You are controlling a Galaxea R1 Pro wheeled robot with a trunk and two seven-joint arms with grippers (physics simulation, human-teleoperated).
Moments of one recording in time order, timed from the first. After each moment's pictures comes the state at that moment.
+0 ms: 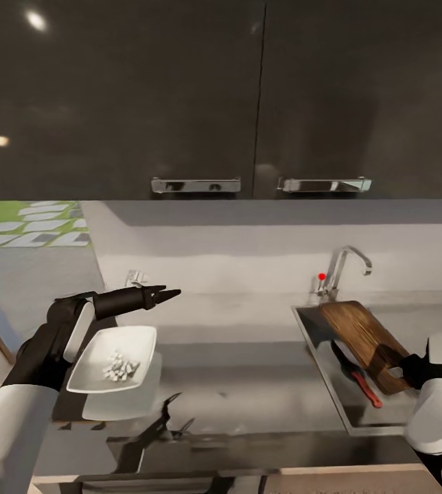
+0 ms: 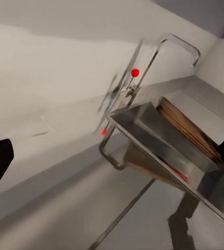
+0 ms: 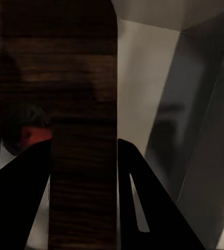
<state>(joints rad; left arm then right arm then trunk) -0.78 0.18 0.00 -1.17 0.25 0.70 -0.93 -0.90 -0.19 -0.98 -0.78 -0.30 0.84 -0.69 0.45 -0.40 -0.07</state>
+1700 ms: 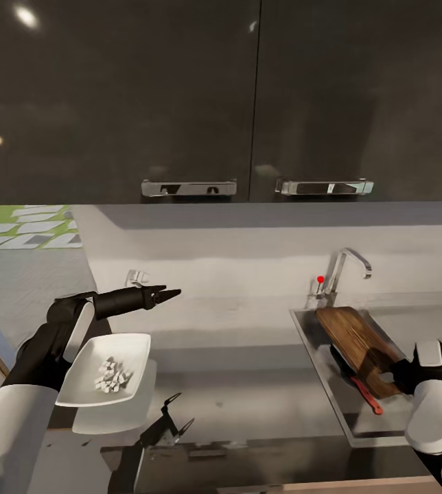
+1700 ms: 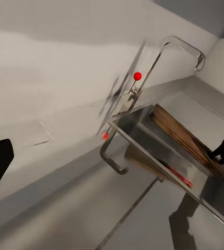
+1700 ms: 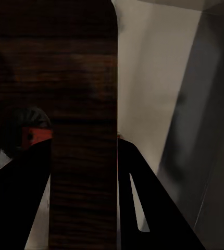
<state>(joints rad) -0.78 0.18 0.00 -1.17 0.25 0.70 -0.93 -0.90 -0.19 -0.98 -0.67 -0.30 0.75 -0.69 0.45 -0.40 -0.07</state>
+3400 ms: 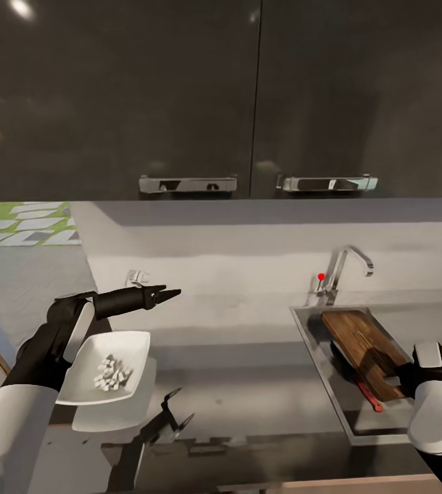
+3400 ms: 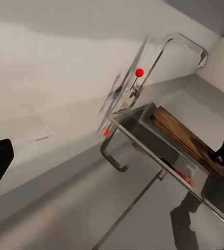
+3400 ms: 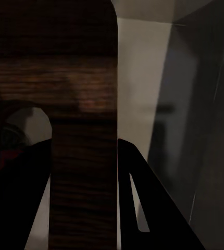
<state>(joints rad) -0.78 0.18 0.00 -1.17 0.25 0.70 -0.93 -0.90 -0.21 -0.98 -0.63 -0.30 0.65 -0.74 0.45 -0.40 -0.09</state>
